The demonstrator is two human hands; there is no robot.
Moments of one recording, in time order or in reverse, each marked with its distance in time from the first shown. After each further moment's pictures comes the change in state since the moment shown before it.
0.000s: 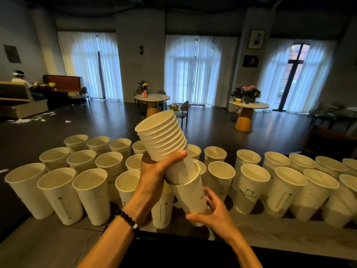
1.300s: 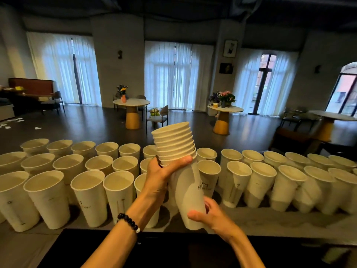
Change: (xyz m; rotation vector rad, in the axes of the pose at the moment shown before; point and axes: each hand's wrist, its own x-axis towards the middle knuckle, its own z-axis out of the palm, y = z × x) left_hand -0.043 -0.032 0.114 0.033 -0.167 -0.071; right_hand -0.071 -0.010 -0.095 -0.087 -0.020 0.054
